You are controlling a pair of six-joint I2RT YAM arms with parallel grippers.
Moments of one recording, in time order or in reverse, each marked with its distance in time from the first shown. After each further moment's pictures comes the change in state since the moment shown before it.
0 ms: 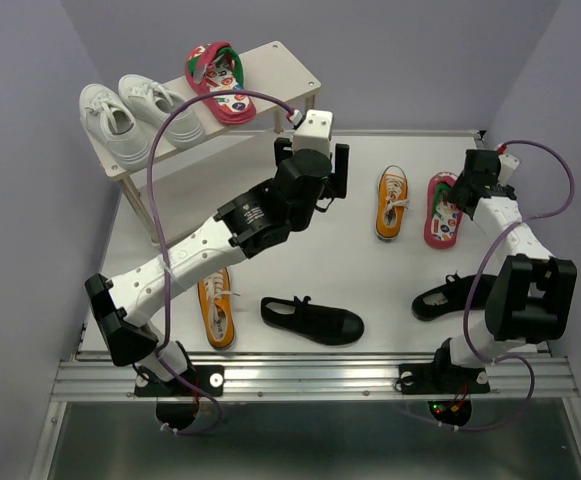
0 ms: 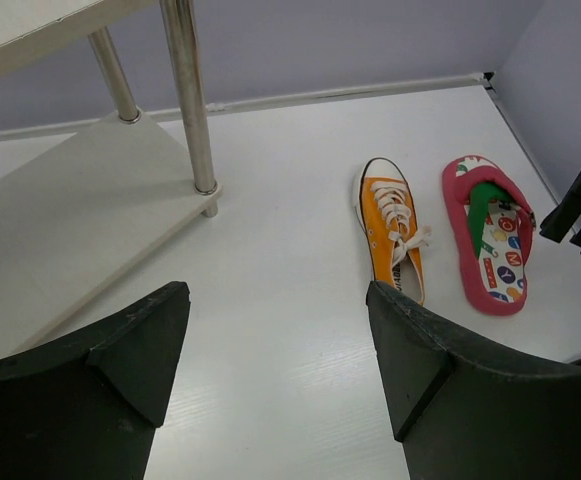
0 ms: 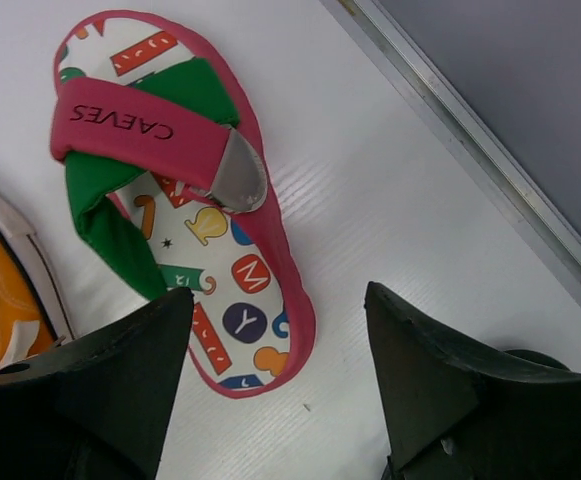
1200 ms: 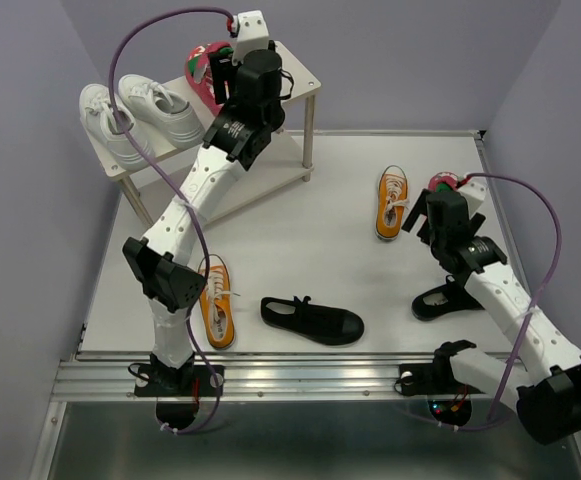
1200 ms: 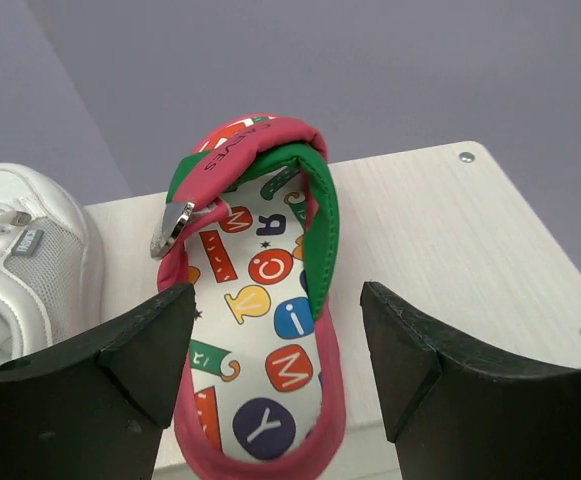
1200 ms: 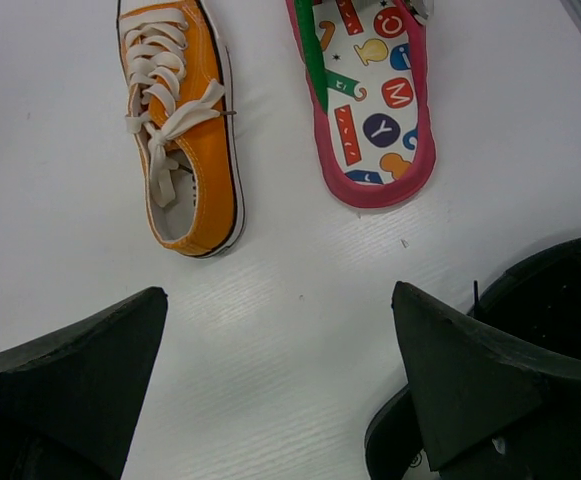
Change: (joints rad) left arm 0.457 0.407 0.583 0.058 -0.243 0.298; right arm 0.402 -0.531 -0.314 -0.087 0.056 0.155
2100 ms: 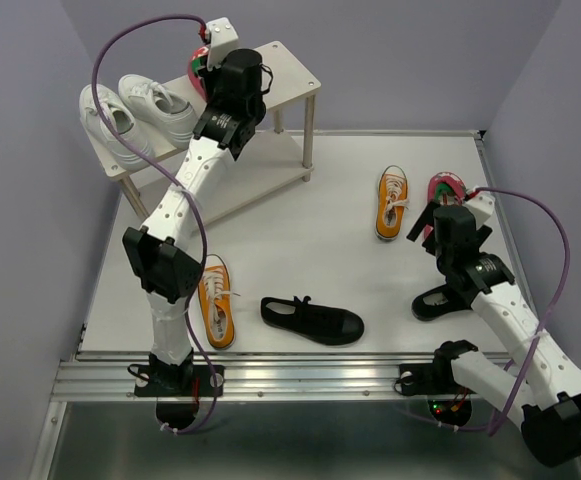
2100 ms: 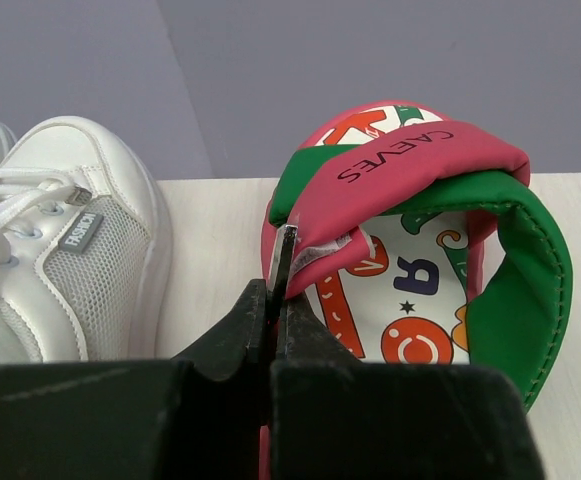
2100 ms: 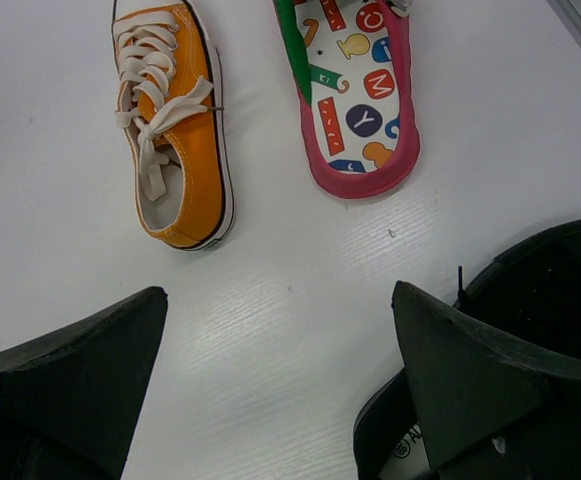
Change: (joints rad) left arm 0.099 0.026 -0.044 -0.007 -0.090 -0.075; right arm 0.000 -0.113 -0.071 0.006 0.011 0.007
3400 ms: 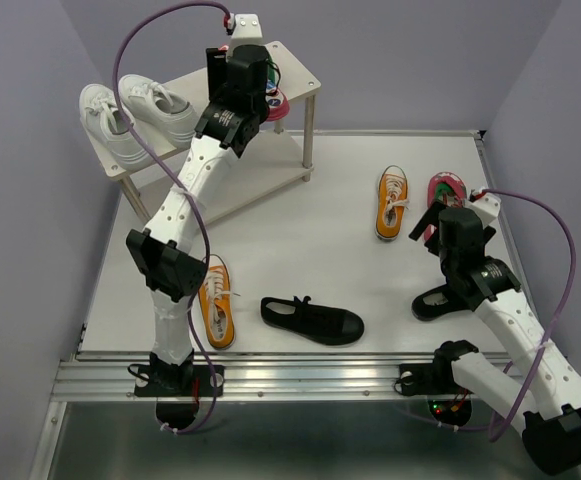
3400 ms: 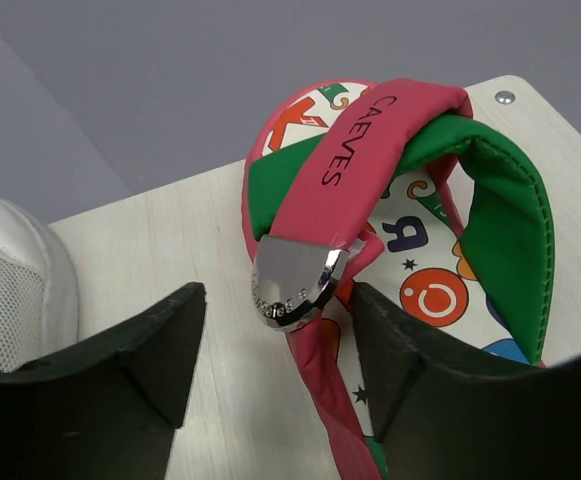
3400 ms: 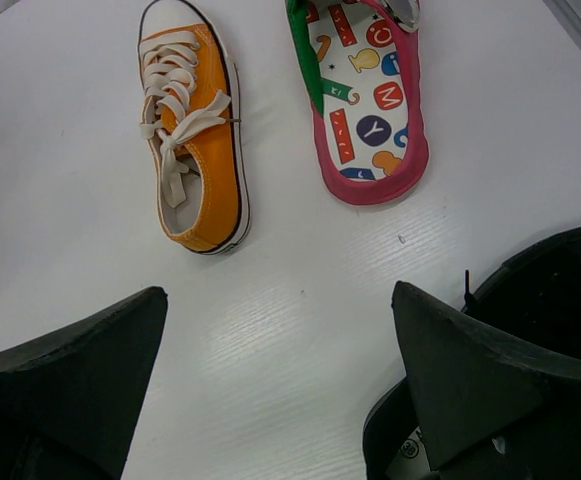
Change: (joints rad) left arm -0.025 0.024 0.126 -0.128 0.264 0.105; right arm 0.000 -0.043 0.002 0.000 -0.011 0.005
